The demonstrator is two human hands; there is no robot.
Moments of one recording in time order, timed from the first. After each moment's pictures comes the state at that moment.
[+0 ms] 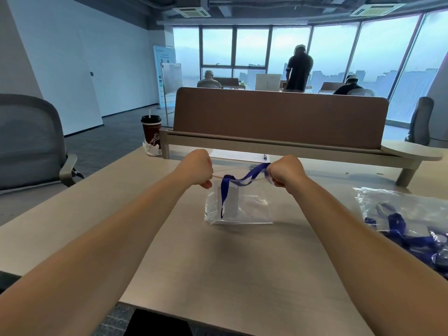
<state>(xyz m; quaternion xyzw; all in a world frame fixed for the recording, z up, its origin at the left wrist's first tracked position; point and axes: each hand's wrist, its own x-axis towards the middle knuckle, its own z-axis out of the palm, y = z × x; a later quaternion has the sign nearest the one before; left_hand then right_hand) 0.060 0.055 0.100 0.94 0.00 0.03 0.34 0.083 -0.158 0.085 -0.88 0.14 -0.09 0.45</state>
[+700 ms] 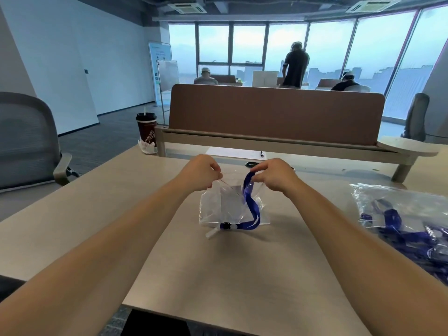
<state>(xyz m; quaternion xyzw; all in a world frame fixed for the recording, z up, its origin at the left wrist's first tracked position) 0.057 0.044 0.083 0.95 -0.06 0.06 0.31 0.075 -0.158 0.070 -0.95 -0.04 -0.08 0.31</state>
